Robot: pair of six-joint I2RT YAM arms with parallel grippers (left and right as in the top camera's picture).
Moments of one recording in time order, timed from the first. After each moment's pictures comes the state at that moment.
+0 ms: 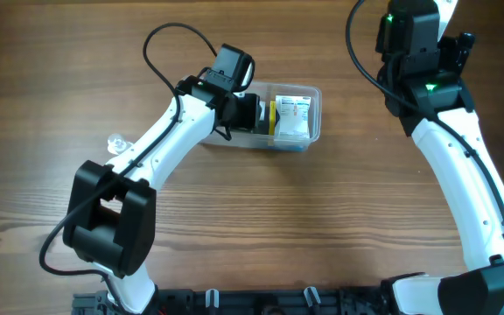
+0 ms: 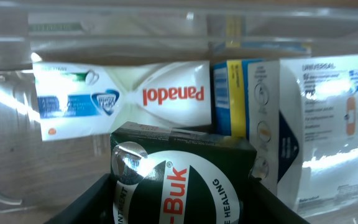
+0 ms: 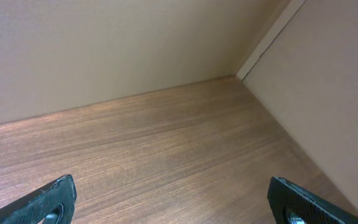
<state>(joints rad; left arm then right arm) -0.46 1.89 1.42 -0.68 0.09 -0.35 0.20 1.54 1.45 -0.48 0.74 0.14</state>
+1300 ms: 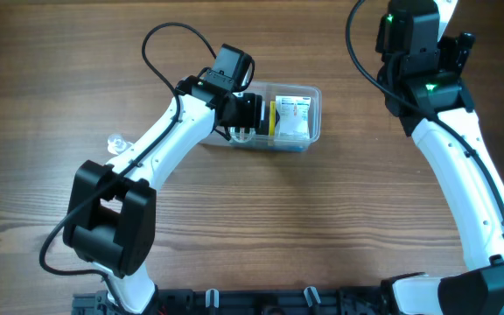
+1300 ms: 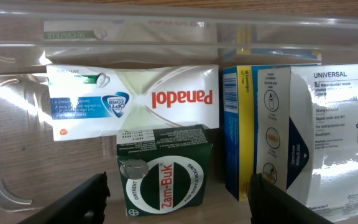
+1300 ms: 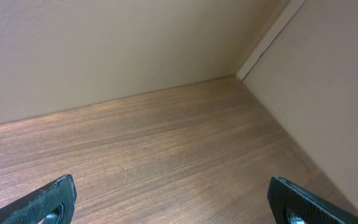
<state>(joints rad) -0.46 1.89 1.42 -0.67 0.06 -0.36 0.20 1.54 1.45 -0.48 0.74 0.14</state>
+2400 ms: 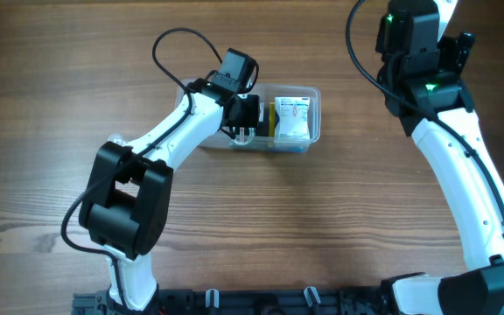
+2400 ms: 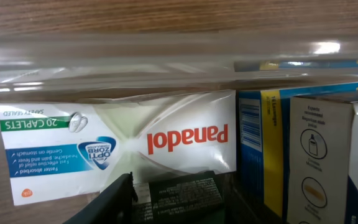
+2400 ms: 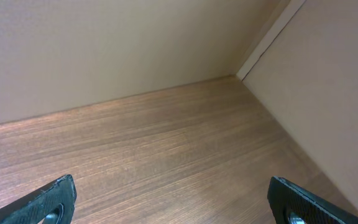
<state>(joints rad) -0.46 2.00 1.42 -0.58 0.06 -0.36 0.20 1.54 1.45 -0.48 0.74 0.14</state>
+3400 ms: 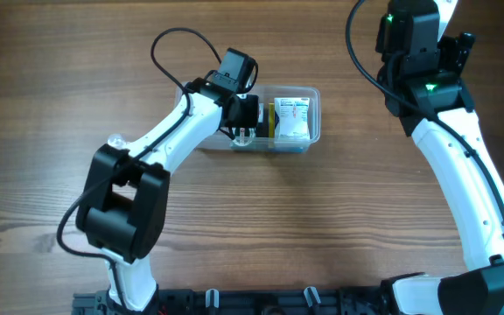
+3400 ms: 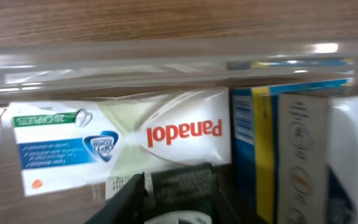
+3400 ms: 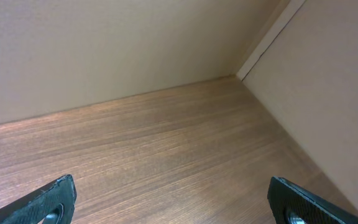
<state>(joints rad) -0.46 1.97 1.42 -0.60 0.06 -0.36 0.20 1.54 1.45 -0.48 0.74 0.14</state>
